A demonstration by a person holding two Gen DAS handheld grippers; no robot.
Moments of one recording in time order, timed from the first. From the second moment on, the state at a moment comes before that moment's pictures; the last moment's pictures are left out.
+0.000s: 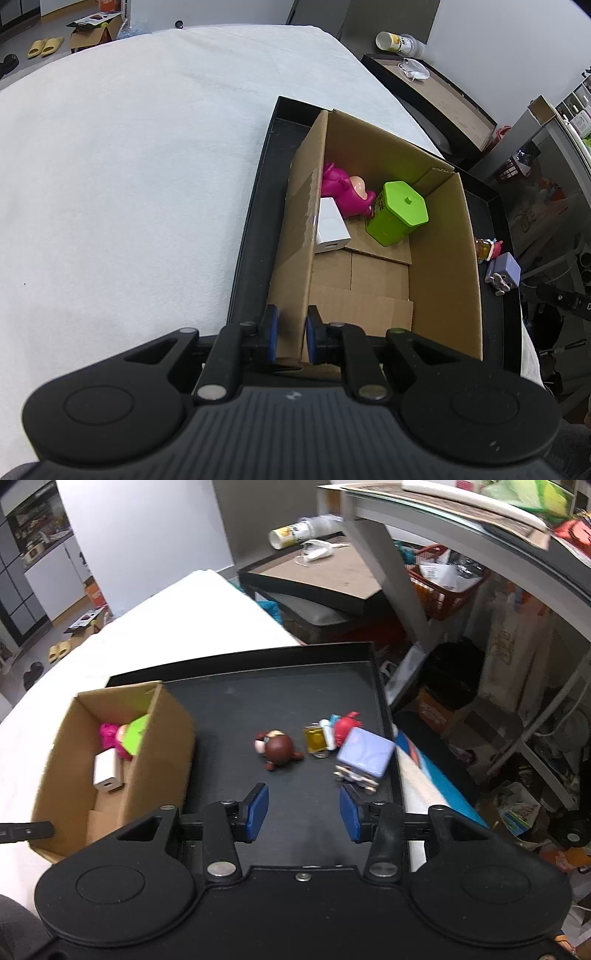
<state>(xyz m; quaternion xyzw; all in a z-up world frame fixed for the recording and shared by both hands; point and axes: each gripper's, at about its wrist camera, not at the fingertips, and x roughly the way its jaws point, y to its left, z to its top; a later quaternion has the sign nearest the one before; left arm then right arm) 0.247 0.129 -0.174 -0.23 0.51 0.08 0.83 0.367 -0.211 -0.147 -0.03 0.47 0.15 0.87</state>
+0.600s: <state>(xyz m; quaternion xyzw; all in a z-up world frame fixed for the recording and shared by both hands) 0.249 0.123 -0.175 -0.21 0.51 0.10 0.83 0.391 -0.233 -0.184 0.03 0.45 0.08 0.89</state>
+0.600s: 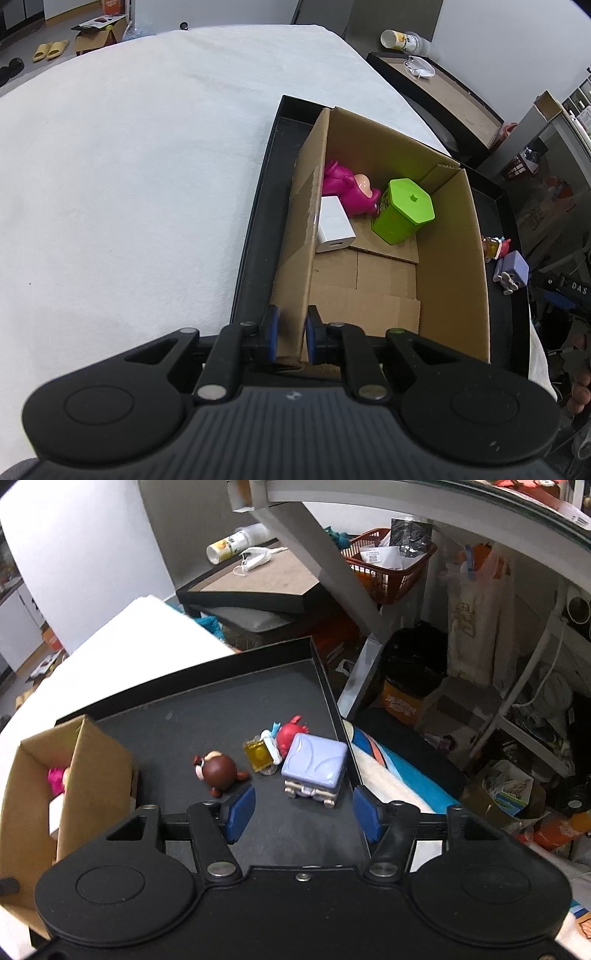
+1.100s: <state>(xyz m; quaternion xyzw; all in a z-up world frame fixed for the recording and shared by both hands) 0.250 0.123 -0.175 -0.21 0.52 0.10 0.83 0.419 -0.229 -0.208 0.04 0.46 0.05 0.89</state>
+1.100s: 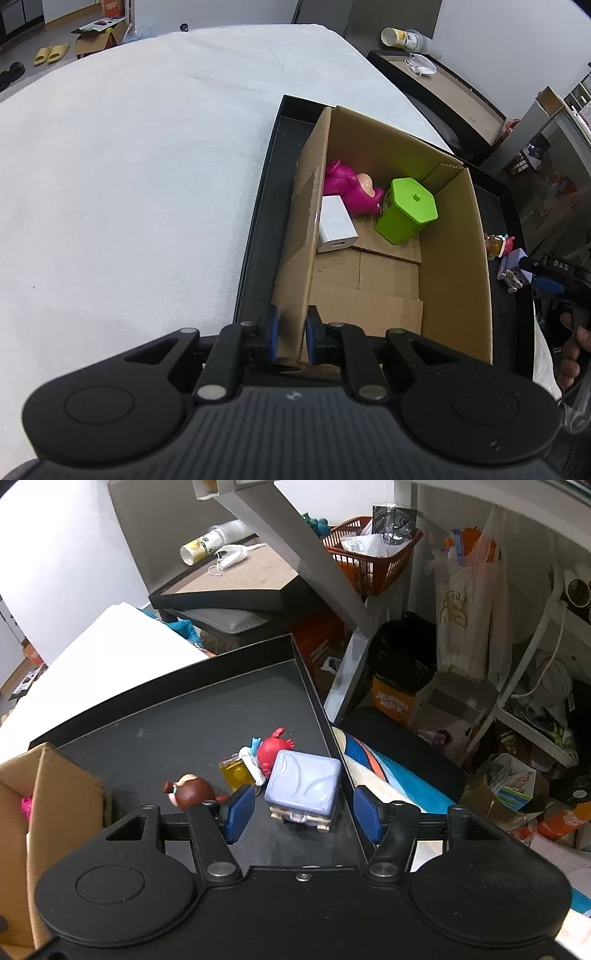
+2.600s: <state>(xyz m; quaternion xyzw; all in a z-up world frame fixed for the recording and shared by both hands) 0.247 0.122 -0.179 -0.21 0.52 0.10 0.82 0.373 -0.222 -0.180 0.04 0.48 0.08 0.88</state>
